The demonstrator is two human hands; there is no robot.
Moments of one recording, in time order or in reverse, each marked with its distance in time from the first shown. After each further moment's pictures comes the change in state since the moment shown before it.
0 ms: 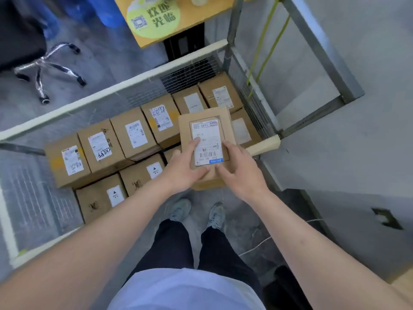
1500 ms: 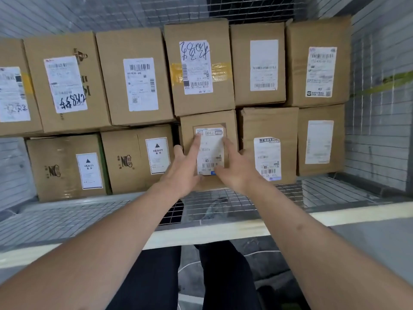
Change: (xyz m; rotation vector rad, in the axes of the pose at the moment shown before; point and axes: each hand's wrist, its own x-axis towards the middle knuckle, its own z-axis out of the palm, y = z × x) left_hand 0.214 -0.255 0.065 0.038 -0.042 -0.348; right_hand 0.256 0.073 0.241 -0.246 -0.616 0.317
